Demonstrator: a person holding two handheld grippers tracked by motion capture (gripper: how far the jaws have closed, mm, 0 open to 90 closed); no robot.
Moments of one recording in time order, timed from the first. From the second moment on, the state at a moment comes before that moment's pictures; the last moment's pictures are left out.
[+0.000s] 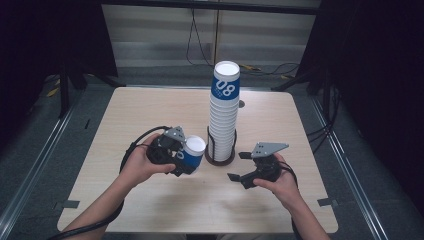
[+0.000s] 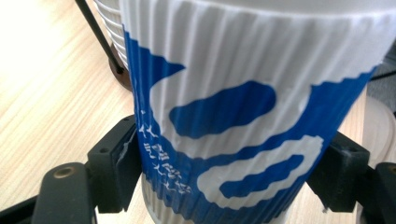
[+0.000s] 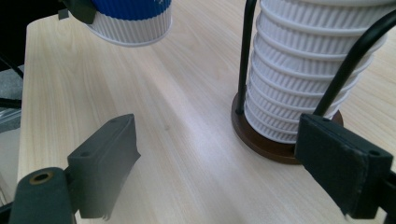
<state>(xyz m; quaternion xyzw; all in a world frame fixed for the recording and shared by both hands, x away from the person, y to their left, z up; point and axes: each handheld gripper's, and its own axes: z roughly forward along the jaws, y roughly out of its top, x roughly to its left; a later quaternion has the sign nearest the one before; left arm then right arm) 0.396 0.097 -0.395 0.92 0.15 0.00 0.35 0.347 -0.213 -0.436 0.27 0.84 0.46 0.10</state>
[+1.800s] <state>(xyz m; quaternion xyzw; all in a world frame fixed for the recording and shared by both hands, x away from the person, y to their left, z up) 0.381 0.030 -0.396 0.99 0.03 0.01 0.16 0.342 -0.196 -0.438 0.23 0.86 0.45 0.08</state>
